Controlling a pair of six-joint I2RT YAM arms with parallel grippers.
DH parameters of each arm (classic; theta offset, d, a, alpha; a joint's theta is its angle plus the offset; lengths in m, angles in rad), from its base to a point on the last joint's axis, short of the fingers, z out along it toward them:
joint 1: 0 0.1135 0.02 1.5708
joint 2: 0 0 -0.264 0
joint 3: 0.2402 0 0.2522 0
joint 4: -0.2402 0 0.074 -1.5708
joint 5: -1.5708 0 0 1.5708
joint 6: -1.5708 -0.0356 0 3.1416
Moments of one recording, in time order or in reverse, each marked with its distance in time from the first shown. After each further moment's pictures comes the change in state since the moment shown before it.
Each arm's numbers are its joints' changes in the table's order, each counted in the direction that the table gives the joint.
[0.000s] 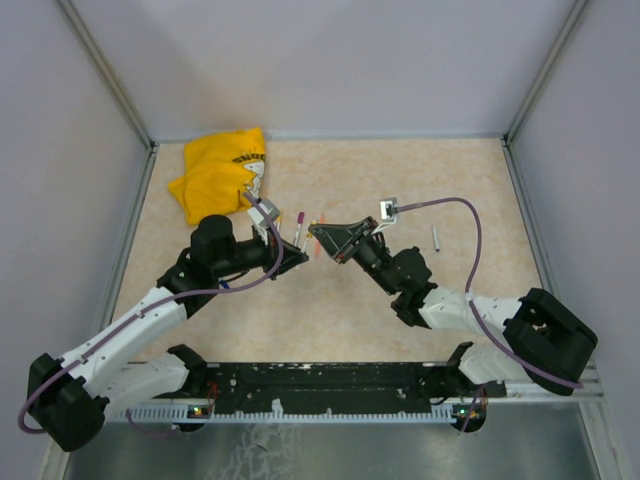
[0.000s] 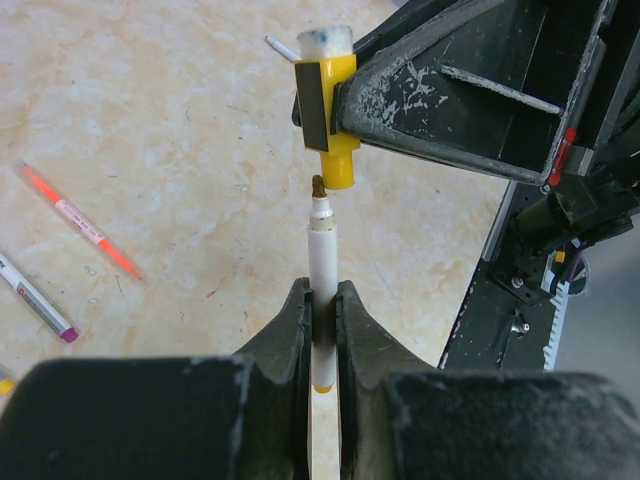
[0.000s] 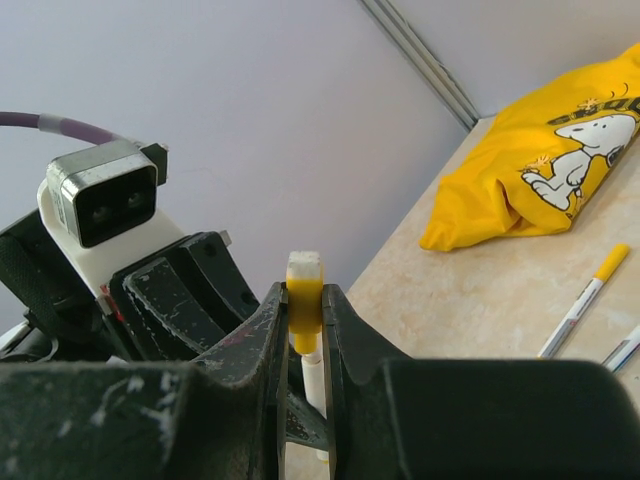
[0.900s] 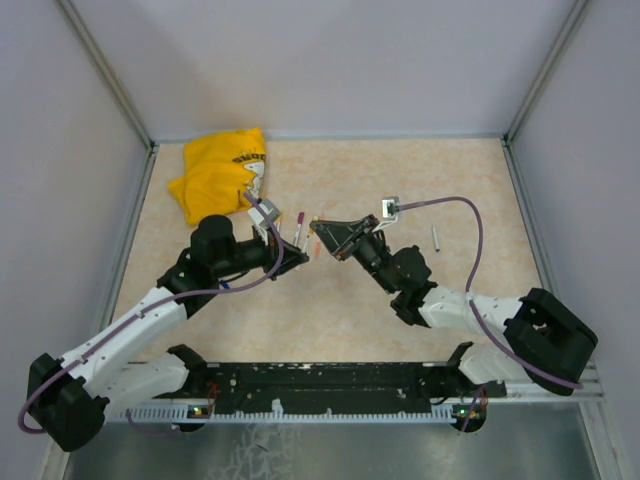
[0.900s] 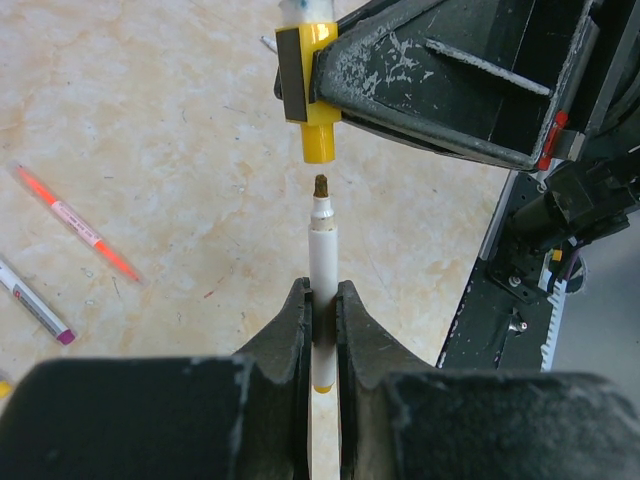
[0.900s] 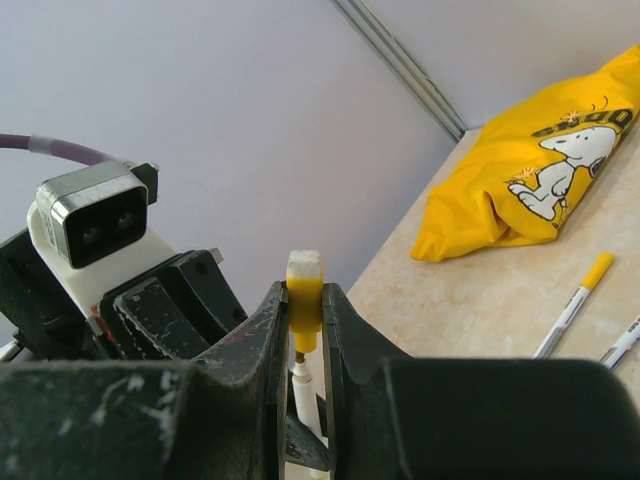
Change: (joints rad) left arm 0.000 0.000 0.000 0.002 -0.005 0.000; right arm 0.000 0.000 0.013 -0.015 -0.040 0.007
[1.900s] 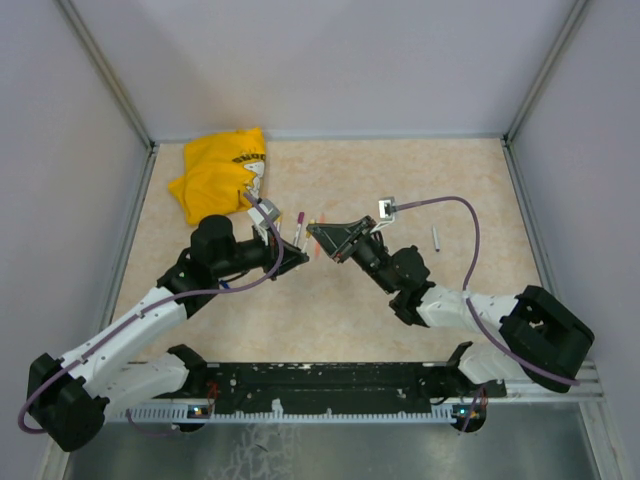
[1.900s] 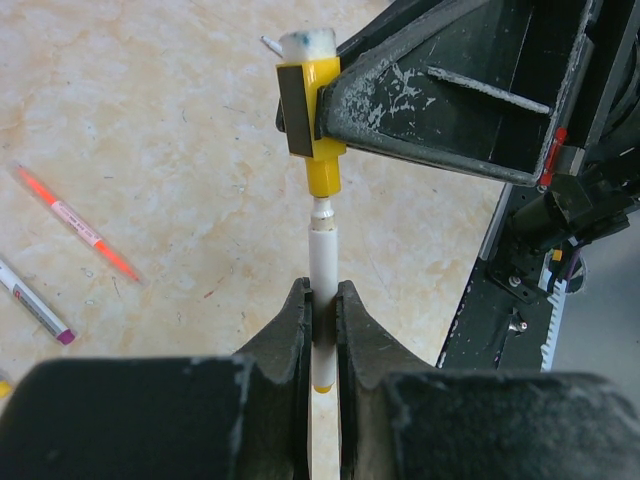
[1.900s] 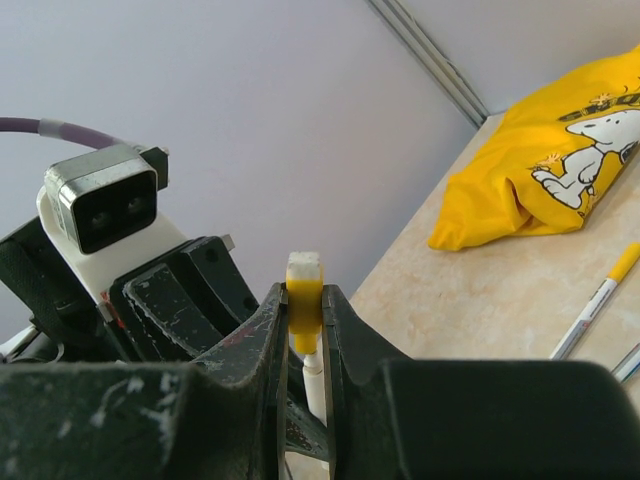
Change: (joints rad) left arm 0.000 0.000 0.000 0.000 0.001 0.000; right arm 0.000 -0.021 -0.002 0.032 0.044 -0.029
